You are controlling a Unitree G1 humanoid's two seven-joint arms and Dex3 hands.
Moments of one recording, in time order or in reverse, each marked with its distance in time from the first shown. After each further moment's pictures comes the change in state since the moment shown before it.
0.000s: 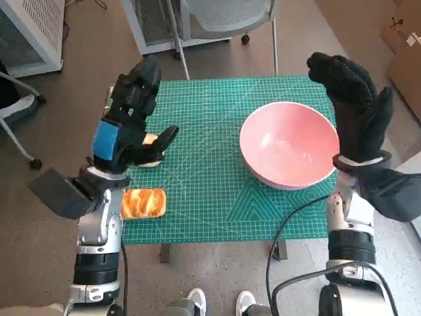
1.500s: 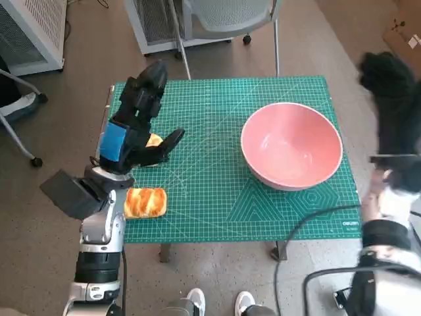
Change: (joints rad) left arm -0.006 0.001 -0.026 0.043 -0.006 -0.040 -0.003; right arm -0.158 -0.249 -0.074 0.551 -0.134 0.052 -0.250
